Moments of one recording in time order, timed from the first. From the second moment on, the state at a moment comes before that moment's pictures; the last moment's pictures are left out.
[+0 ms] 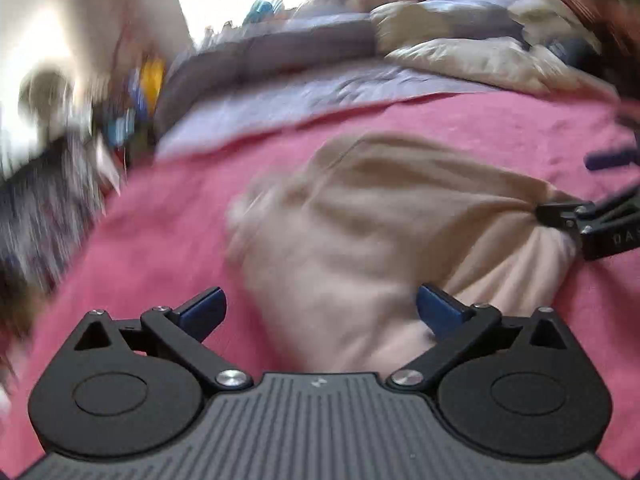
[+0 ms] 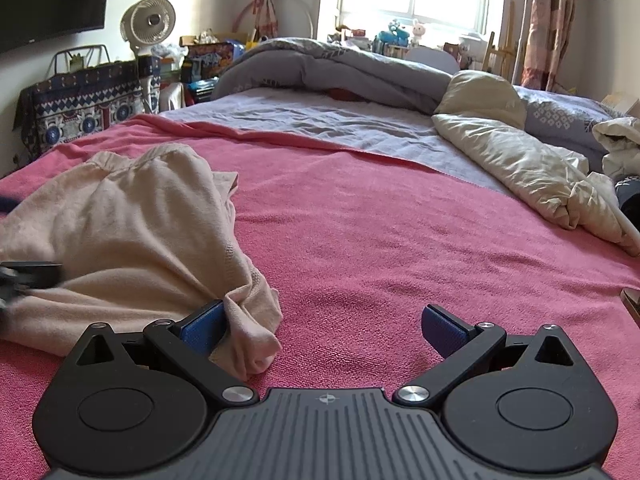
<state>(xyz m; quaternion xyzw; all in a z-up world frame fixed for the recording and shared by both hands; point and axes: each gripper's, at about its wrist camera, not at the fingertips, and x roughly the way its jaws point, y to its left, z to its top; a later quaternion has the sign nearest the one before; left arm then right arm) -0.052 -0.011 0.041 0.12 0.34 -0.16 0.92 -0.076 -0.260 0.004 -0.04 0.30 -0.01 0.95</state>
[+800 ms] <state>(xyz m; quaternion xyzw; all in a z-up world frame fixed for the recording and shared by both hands) -0.082 0.004 0.055 0.26 0.39 -0.43 0.77 -0.086 -0.261 0.019 -0.07 0.29 0.02 0.95</state>
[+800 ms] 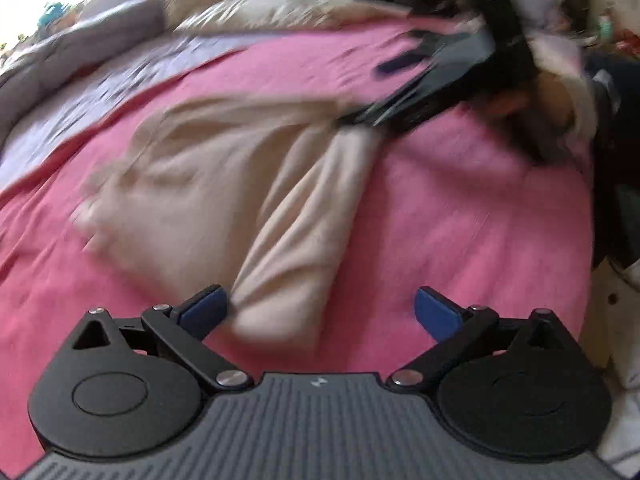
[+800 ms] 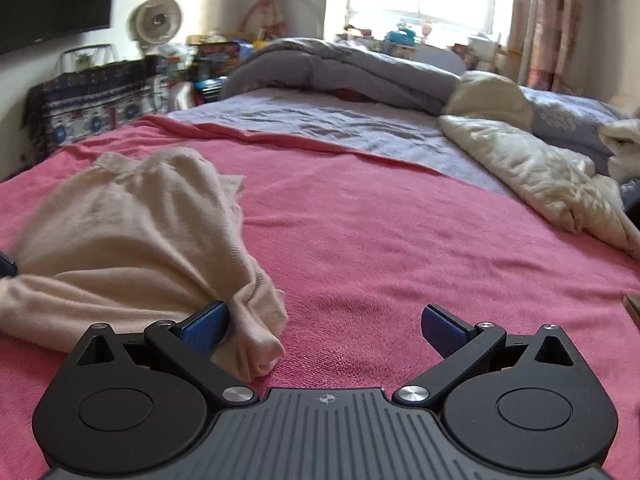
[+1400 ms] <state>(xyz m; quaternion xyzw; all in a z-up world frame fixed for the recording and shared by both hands) -0.073 -0.023 0.054 0.14 0.35 -0.36 0.85 -0.102 -0.188 0.030 -0.17 0.32 0.24 0.90</state>
